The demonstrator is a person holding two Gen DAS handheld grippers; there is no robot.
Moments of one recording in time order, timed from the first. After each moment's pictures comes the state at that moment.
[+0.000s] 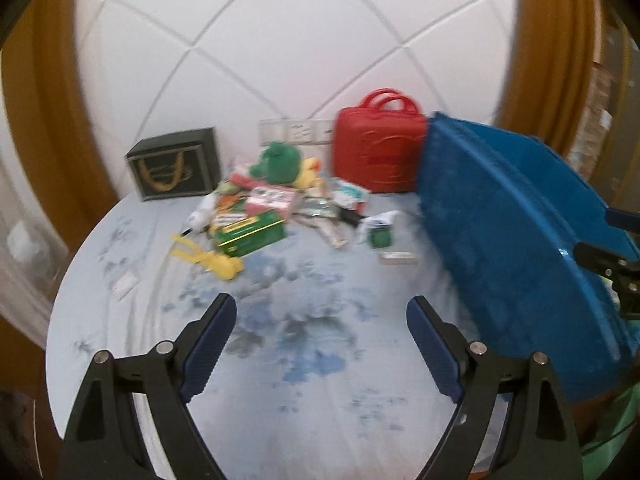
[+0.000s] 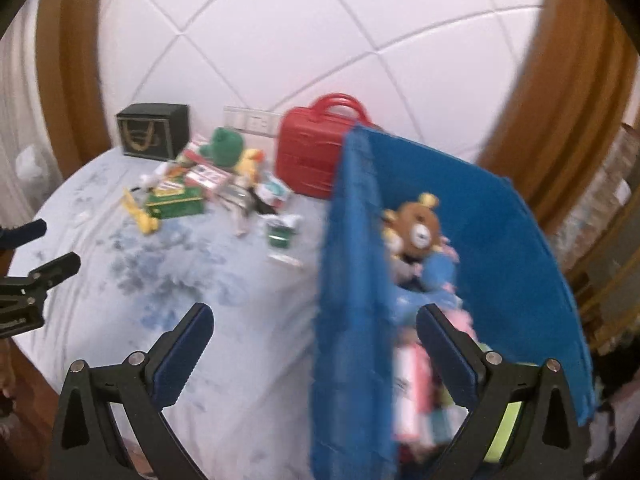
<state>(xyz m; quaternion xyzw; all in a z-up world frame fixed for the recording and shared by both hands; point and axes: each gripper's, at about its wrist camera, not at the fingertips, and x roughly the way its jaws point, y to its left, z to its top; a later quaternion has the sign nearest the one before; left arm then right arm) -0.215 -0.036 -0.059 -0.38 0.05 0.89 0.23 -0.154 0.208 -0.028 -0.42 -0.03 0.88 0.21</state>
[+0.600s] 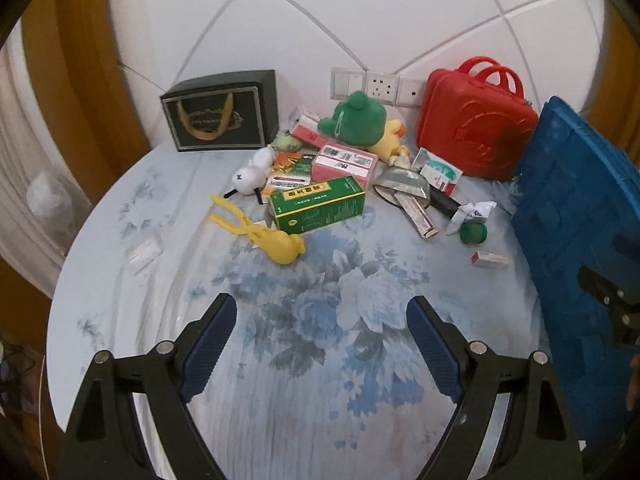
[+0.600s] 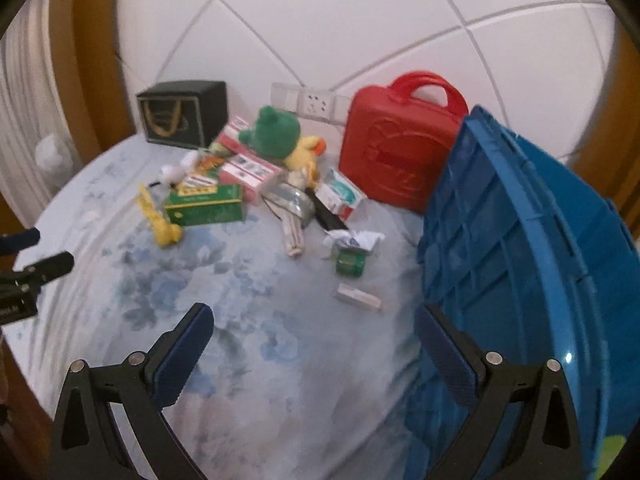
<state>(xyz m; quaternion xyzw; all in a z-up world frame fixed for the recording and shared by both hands) -0.337 -0.053 -0.152 -0.45 0.04 0.88 0.15 -0.291 0.225 -0.140 -0.45 -0.02 0.88 0.16</state>
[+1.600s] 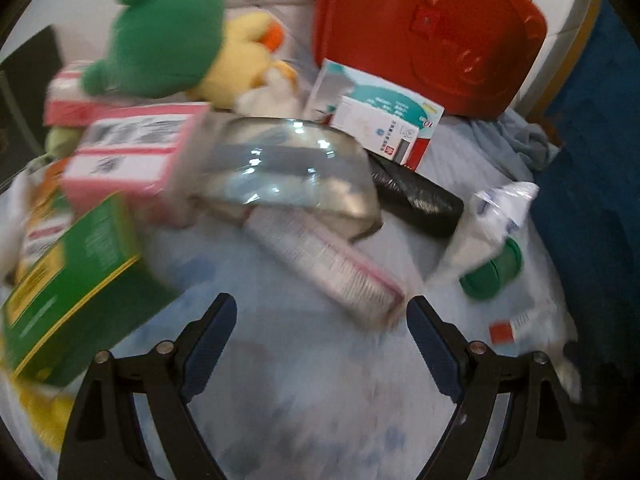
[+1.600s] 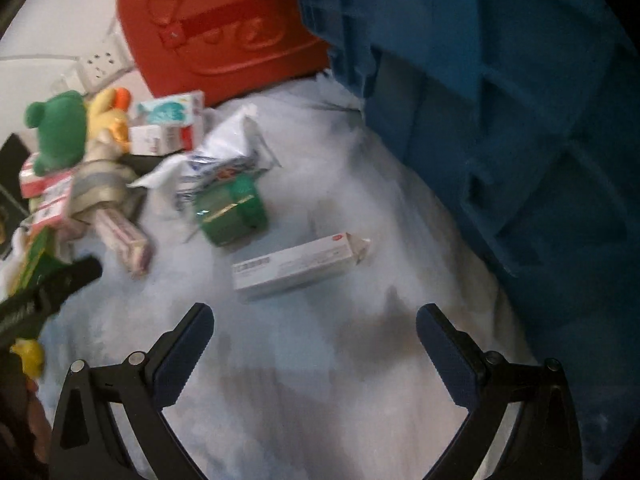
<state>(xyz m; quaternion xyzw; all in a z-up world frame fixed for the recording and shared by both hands) -0.526 0.169 -0.343 -0.51 0.09 0.79 0.32 -0.362 0.364 -0.352 -0.45 0.25 0.78 0.37</state>
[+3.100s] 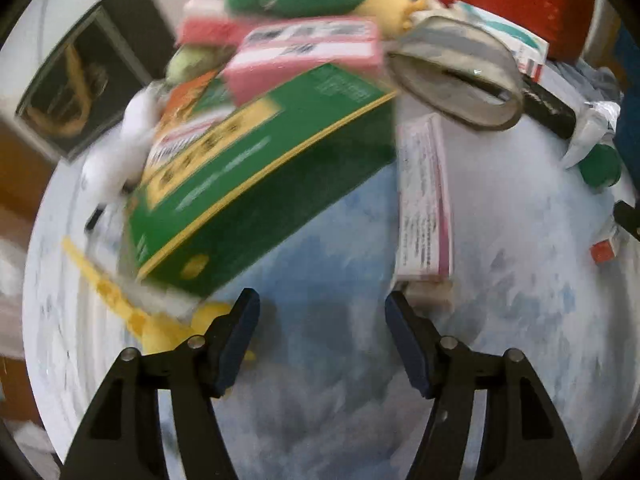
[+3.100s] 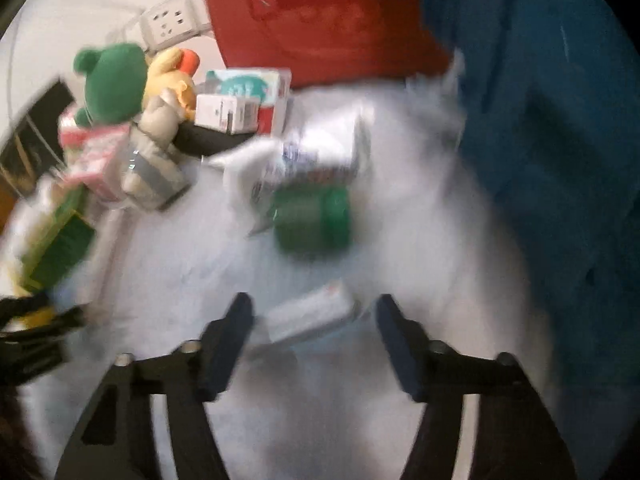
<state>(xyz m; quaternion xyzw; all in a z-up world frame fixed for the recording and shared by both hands) -0.514 0.042 -0.354 -0.55 0.19 0.79 0.19 -0.407 0.336 -0.345 -0.48 0.12 0.82 0.29</state>
